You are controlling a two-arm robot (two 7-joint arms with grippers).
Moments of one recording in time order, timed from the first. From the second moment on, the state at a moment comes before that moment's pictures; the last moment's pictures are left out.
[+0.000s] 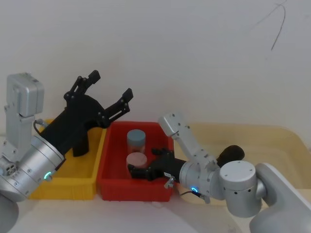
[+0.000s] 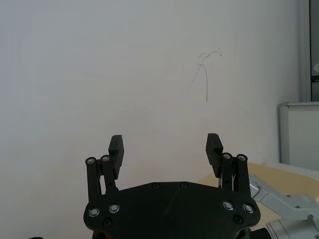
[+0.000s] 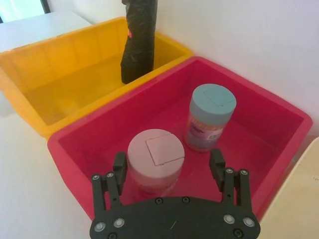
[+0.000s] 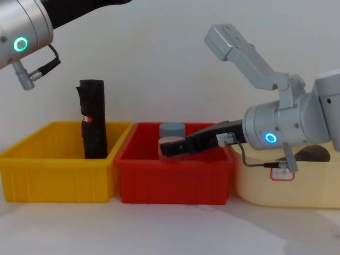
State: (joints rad) left arm -0.38 0.32 0.31 -1.65 -0.44 -0.15 -0.39; right arm 0.64 0.13 -0.50 -1.14 0.14 0.37 0.44
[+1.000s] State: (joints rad) left arm -0.38 0.32 0.31 -1.65 -0.44 -0.15 -0.39; right arm 0.67 0.13 -0.51 -1.08 0.18 0.35 0.45
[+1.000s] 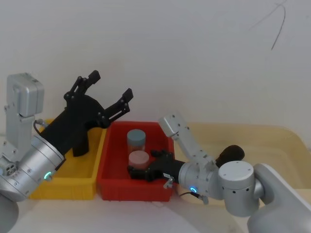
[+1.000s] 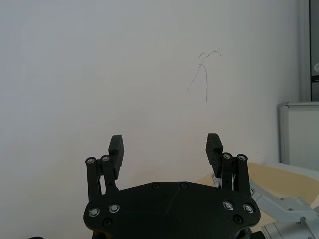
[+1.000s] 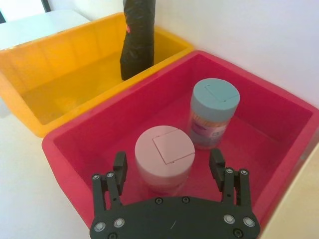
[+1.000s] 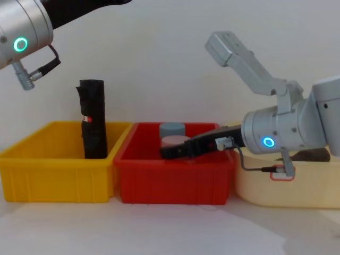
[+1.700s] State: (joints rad) left arm -0.38 0.32 0.31 -1.65 -0.44 -0.15 -0.39; right arm 0.68 0.12 -0.52 -1.07 0.20 0.33 0.44
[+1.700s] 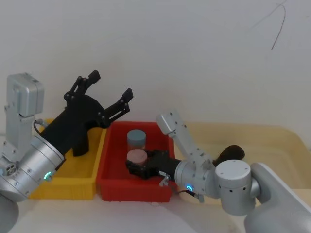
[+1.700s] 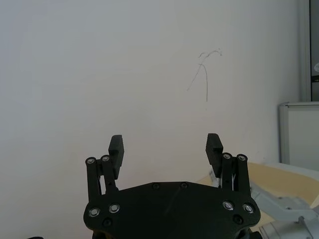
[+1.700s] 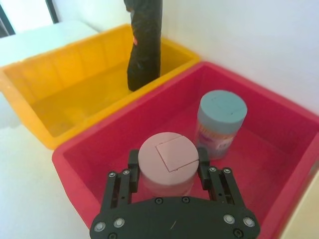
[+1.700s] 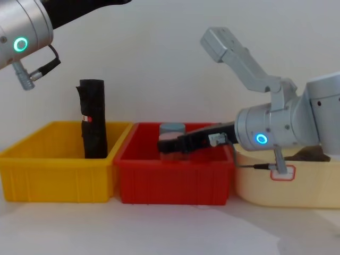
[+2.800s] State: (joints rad) left arm -0.38 0.32 0.31 -1.65 -0.44 -0.15 -0.39; right arm 0.55 0.28 -0.31 -1.36 0.28 0.34 0.30
